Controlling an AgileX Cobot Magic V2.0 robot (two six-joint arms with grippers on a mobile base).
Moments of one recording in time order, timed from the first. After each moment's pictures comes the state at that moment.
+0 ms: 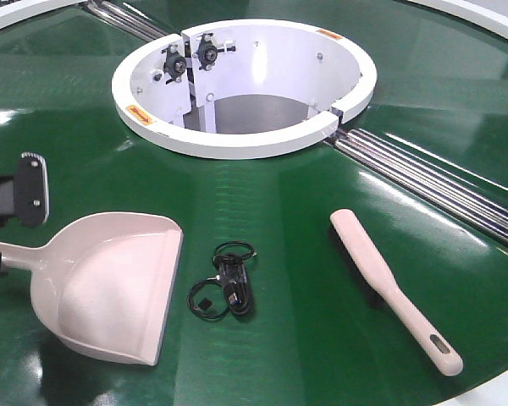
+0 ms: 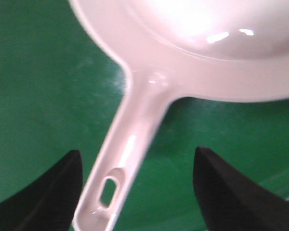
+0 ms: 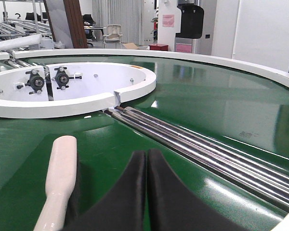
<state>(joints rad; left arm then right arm) -0.06 1.48 -1.06 0.17 0.91 1.13 0.00 -0.01 0.03 -0.07 0.10 0.00</state>
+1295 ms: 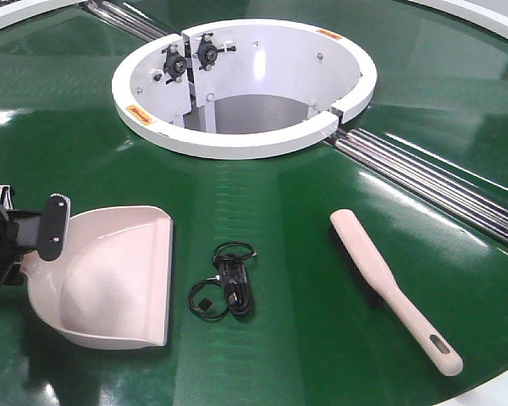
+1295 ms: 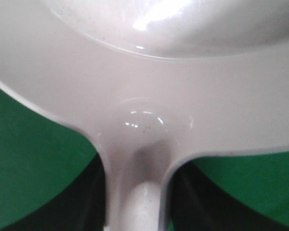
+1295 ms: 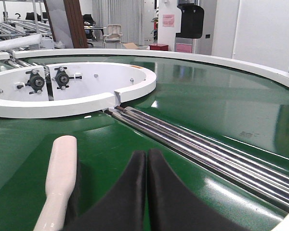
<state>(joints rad) -0.04 1.66 -1.01 0.20 0.74 1.24 0.00 -0.01 0.03 -0.07 0.10 0.00</state>
